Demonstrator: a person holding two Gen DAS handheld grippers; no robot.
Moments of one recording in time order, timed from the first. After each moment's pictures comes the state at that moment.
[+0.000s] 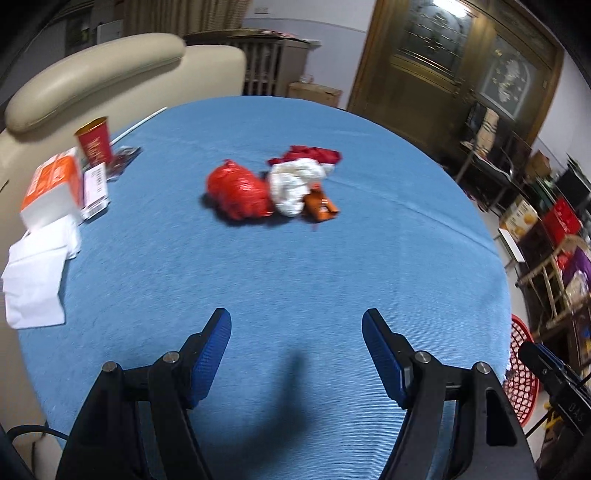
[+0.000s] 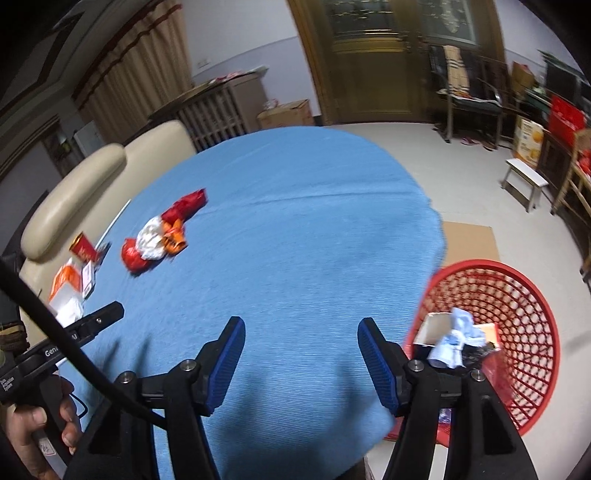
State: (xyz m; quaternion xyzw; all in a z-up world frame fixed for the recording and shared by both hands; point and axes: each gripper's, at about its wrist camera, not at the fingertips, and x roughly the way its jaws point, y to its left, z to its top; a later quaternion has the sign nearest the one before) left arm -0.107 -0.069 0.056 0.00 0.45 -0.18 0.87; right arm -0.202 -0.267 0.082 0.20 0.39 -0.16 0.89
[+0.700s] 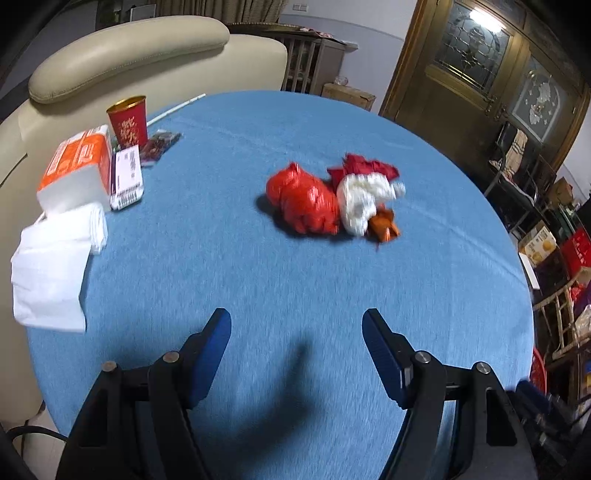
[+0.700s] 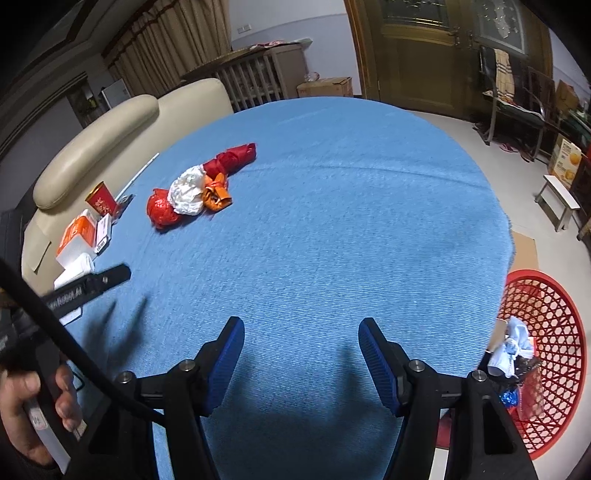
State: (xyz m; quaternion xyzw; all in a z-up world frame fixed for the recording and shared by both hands) left arm -0.063 -0.035 0.049 -0.03 0.46 -0.13 0.88; right arm -0.153 -0.219 0.059 0.16 0.43 -0.10 0.88
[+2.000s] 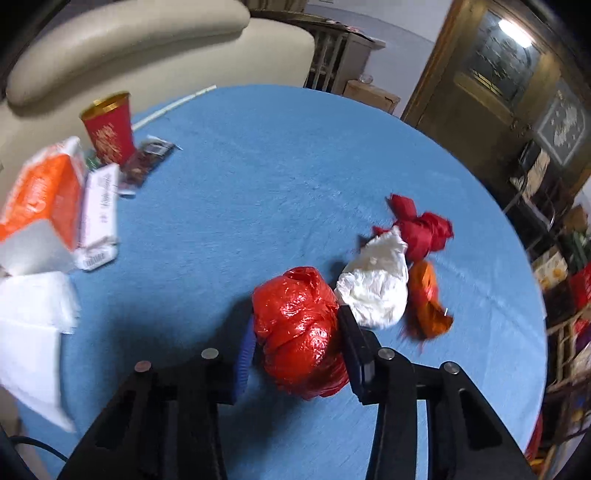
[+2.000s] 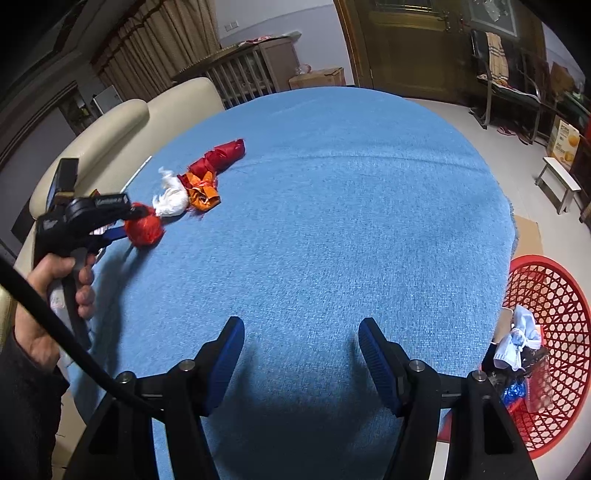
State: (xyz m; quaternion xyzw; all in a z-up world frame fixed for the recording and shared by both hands) left arm 0.036 -0.035 0.037 -0.05 0.48 -0.10 0.87; right arm -0.152 -0.233 0.050 0.20 0.44 -0.10 0.87
